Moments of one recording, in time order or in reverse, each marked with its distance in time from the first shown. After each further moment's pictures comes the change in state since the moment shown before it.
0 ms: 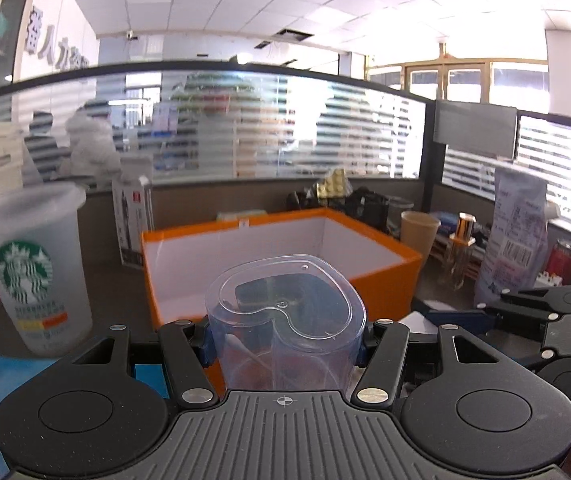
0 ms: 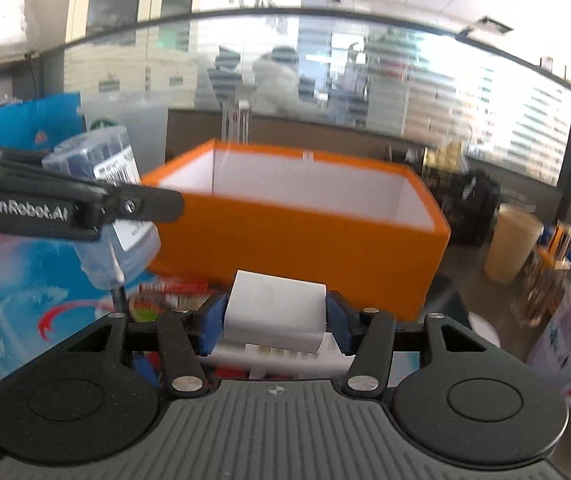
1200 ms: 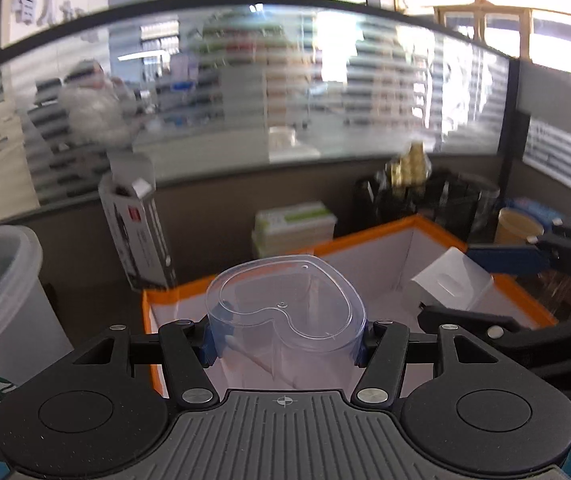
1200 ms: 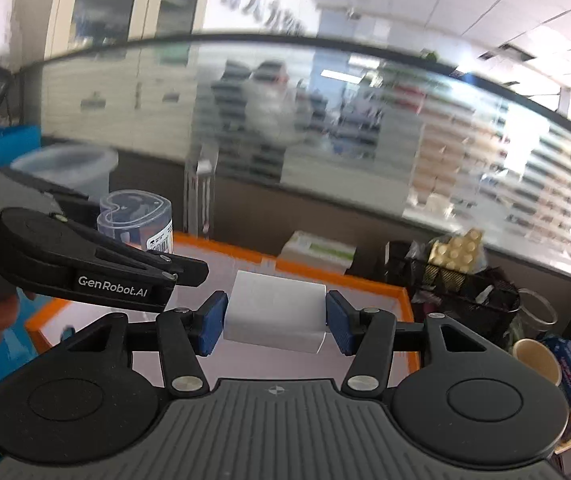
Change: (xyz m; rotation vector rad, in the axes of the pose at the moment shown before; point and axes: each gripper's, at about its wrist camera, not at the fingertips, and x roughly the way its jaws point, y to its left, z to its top) left arm 0.155 0.046 0.071 0.031 0.236 0.088; right arm 0.118 -0.060 0.110 -0.084 0.042 0.038
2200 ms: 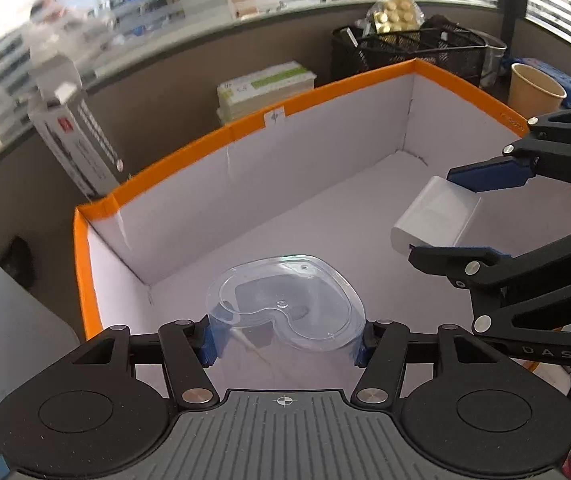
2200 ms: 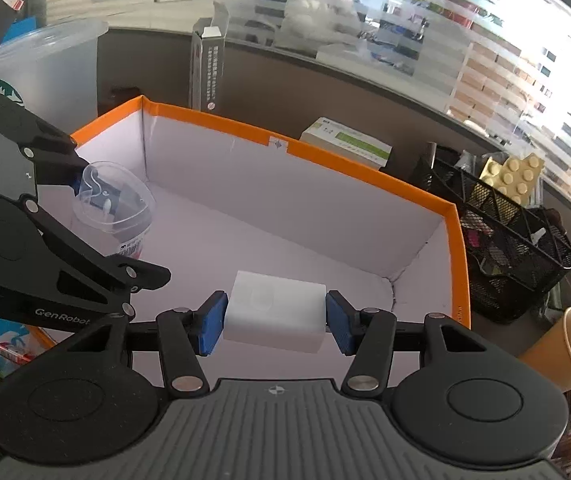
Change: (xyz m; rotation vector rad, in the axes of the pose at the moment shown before) left arm 0.063 -0.017 -0.020 0.133 0.379 -0.002; right arm 0.067 -0.010 -0.021 -0.062 0.294 0.067
